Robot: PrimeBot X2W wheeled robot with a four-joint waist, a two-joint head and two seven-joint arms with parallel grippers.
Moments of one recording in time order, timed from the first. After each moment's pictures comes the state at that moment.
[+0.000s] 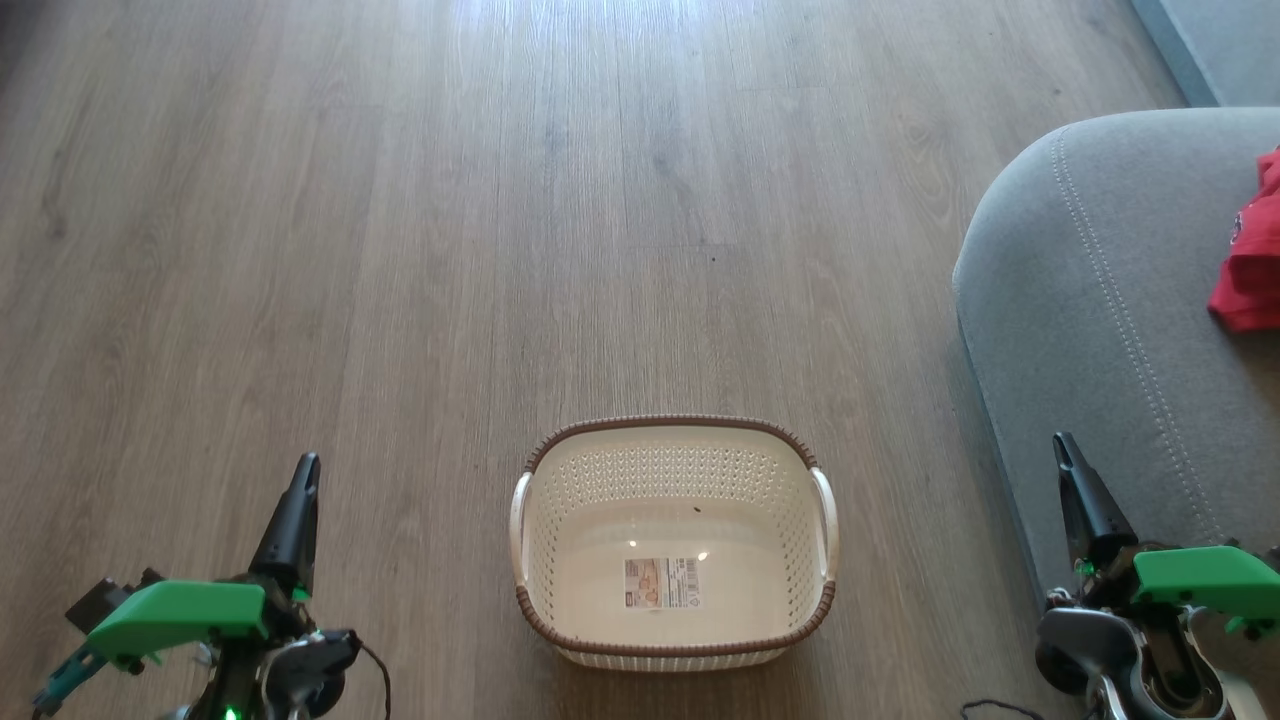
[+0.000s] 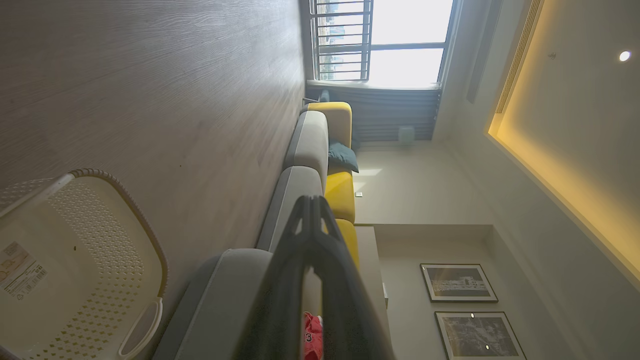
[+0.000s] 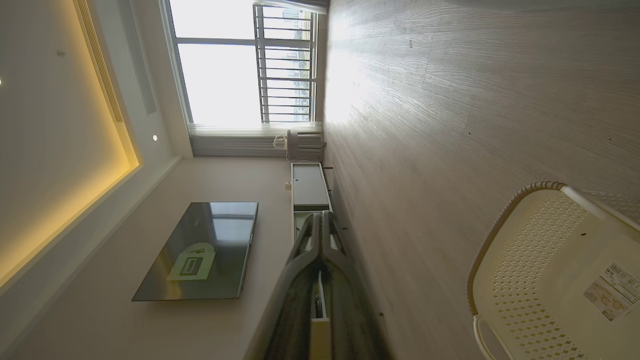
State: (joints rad) left arm -0.06 0.04 0.08 0.28 -1.60 -0.12 0.11; right arm -0.05 -0.05 -0.13 0.28 1.60 0.13 0.11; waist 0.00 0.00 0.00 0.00
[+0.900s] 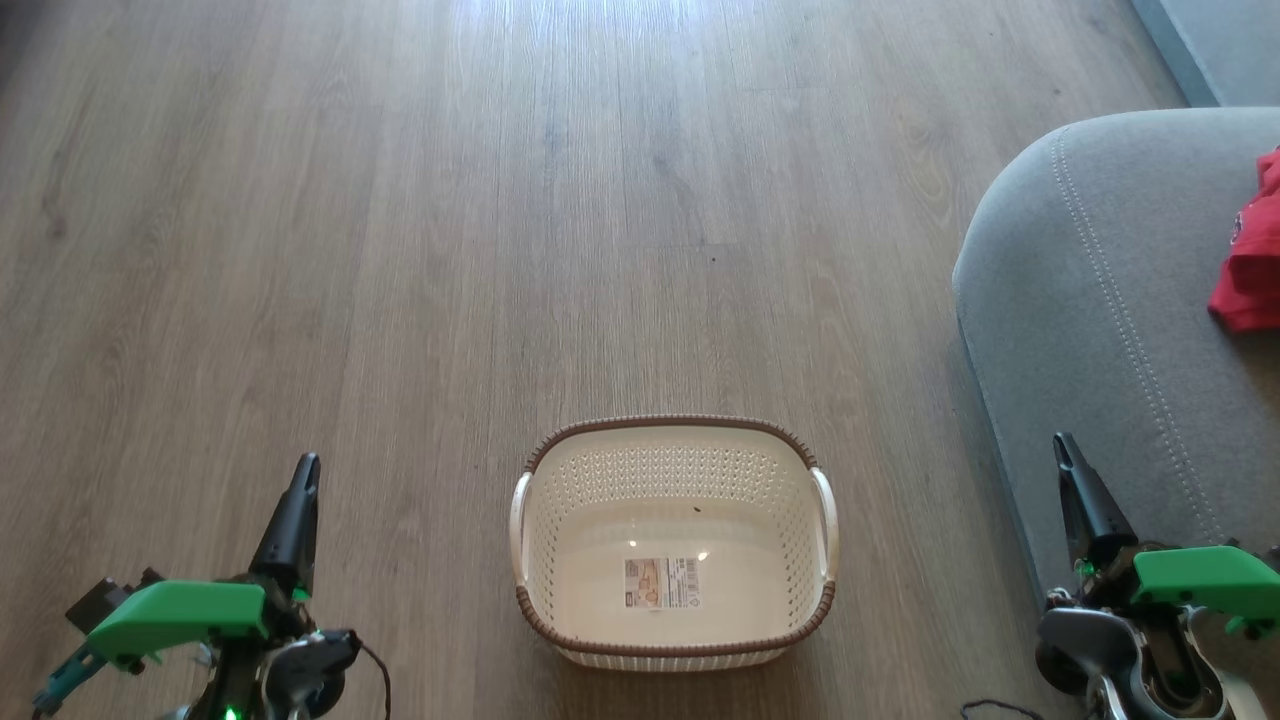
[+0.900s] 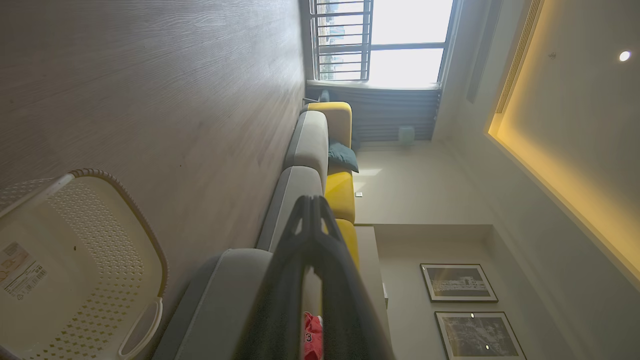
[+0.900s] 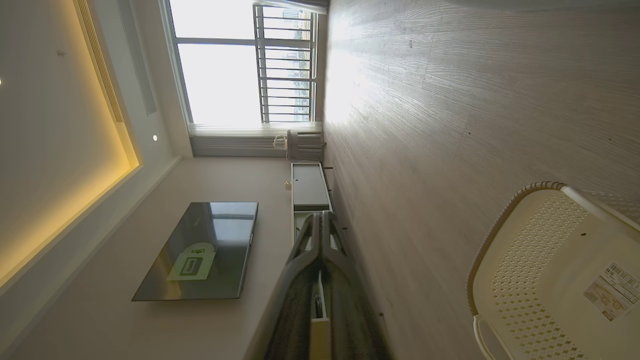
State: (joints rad) left arm -0.06 0.04 0.08 0.28 -1.60 -0.12 0.11; right arm -0.05 -0.05 -0.13 0.28 1.60 0.13 0.11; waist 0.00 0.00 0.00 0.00
